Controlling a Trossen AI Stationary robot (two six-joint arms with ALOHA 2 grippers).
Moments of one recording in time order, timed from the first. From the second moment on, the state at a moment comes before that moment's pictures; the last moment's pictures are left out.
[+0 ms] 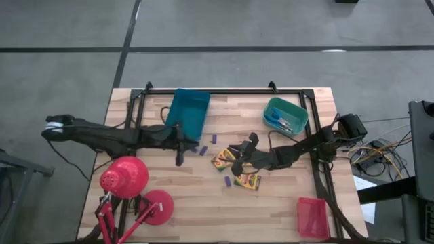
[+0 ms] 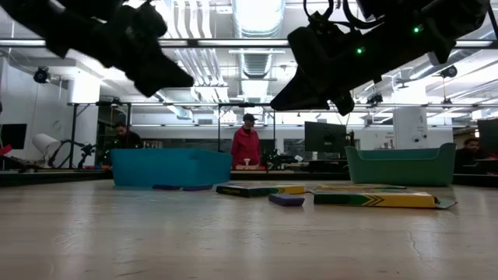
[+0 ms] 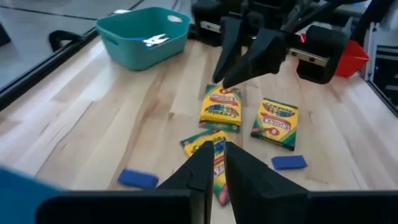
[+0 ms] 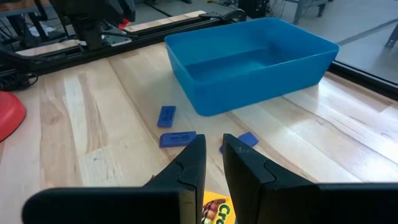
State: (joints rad) left arm 0.00 1.06 0.48 0.25 -0.08 -0.13; right arm 0.25 1.66 0.71 0.50 0.71 0.41
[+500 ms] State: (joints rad) left arm 0.09 1.35 0.65 0.18 -0.06 -0.31; right arm 0.24 1.76 0.71 0.49 0.70 0.47
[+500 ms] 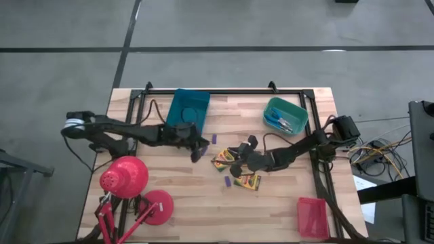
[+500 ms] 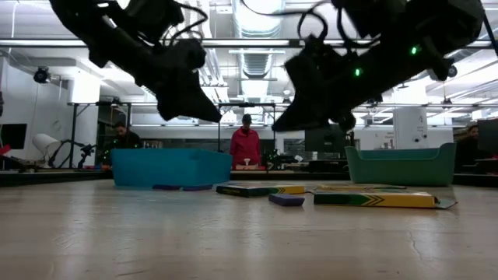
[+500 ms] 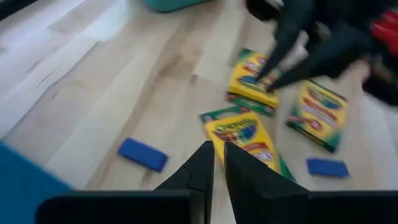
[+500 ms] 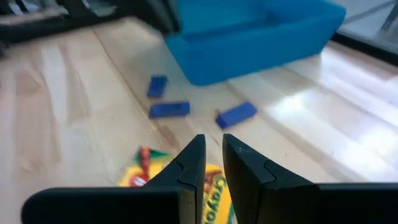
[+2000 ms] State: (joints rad) left arm 0.22 1.37 0.65 0.20 0.21 -0.53; right arm 0.23 1.86 0.78 0.46 0.70 0.36
